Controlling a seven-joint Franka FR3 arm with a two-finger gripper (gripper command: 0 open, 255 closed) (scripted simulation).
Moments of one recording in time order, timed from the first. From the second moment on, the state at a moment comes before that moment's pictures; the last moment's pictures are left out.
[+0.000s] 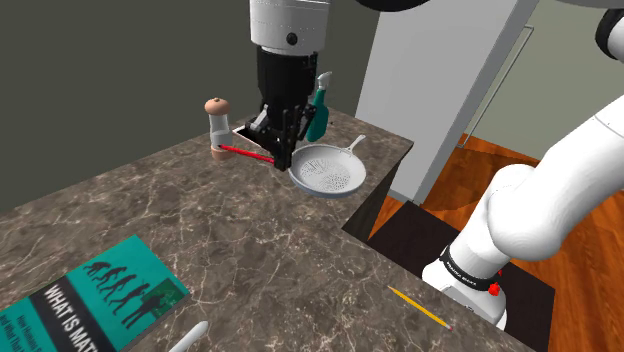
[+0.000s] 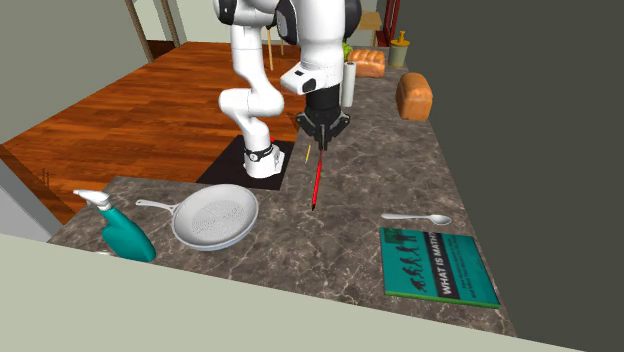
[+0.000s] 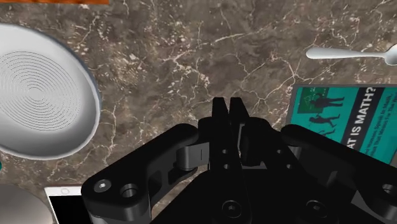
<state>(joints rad) 0.21 -0.23 0.53 -1.91 0.17 1.69 0.57</state>
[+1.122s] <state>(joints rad) 0.08 -0.33 0.26 -2.00 0.13 1.65 0.18</state>
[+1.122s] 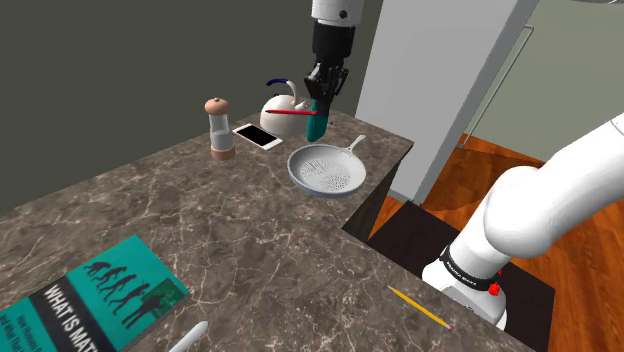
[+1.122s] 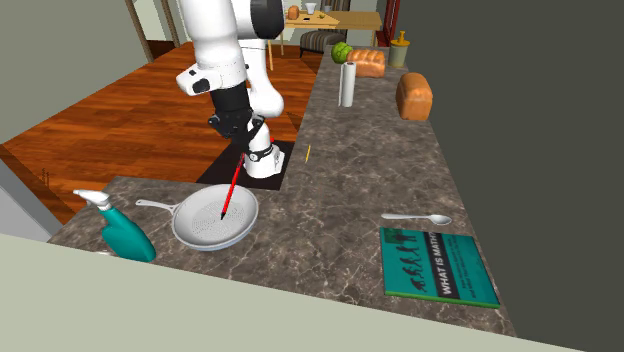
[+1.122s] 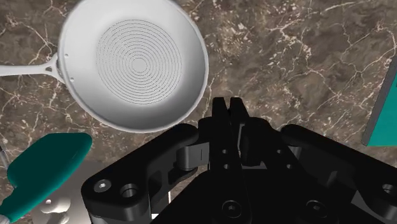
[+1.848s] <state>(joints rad) -0.03 -0.23 0.10 -1.91 0.06 1.64 -0.06</state>
